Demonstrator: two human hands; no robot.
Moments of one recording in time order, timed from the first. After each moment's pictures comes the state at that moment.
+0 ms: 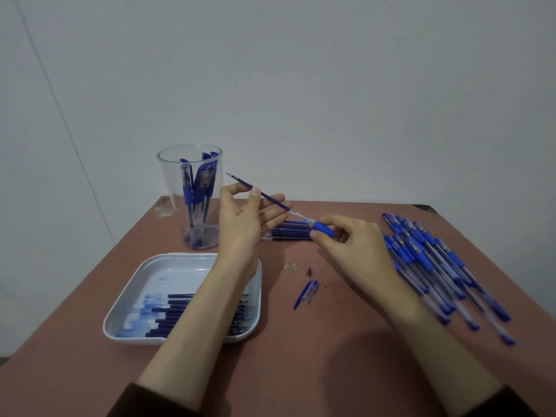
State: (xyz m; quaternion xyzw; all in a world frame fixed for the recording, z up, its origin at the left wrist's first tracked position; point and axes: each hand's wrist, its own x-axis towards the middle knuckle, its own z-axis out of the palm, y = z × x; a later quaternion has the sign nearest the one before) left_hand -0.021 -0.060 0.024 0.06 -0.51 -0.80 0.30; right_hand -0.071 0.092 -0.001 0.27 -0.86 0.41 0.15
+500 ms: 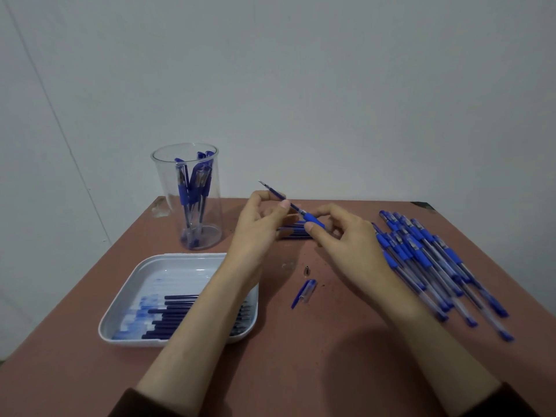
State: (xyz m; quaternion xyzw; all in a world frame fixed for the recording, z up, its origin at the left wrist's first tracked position) left_hand -0.017 -0.049 0.021 0.05 -0.61 -0.76 0.20; right_hand -0.068 0.086 -0.001 0.28 -0.82 0.49 0.11
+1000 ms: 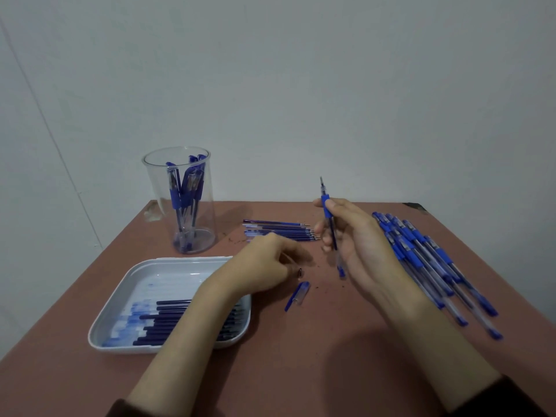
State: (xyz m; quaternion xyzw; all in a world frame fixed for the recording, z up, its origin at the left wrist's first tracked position) left_hand -0.012 -0.057 0.012 -0.05 -0.94 -0.35 0.00; right_hand -0.066 0.094 0.022 0.15 -0.58 0.79 -0.12
